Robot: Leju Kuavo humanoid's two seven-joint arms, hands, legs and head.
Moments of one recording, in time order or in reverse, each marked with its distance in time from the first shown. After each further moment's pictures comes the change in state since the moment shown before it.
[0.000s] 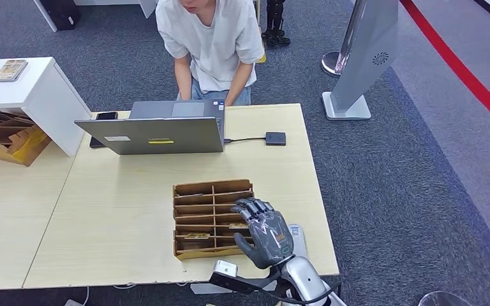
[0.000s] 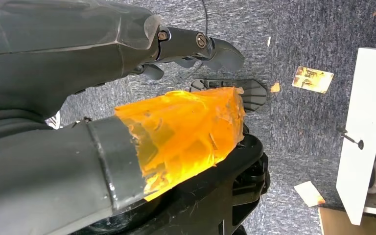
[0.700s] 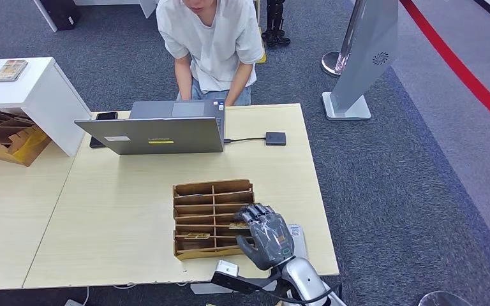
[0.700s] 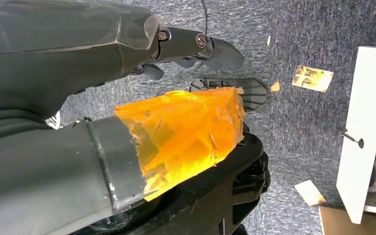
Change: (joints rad) left arm -0.001 0.000 0.000 0.000 -0.001 -0.004 0.001; right arm -0.006 0.000 -0.001 0.048 -0.002 0.000 0.004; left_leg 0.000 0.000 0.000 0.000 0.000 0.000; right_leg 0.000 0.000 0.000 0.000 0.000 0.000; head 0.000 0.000
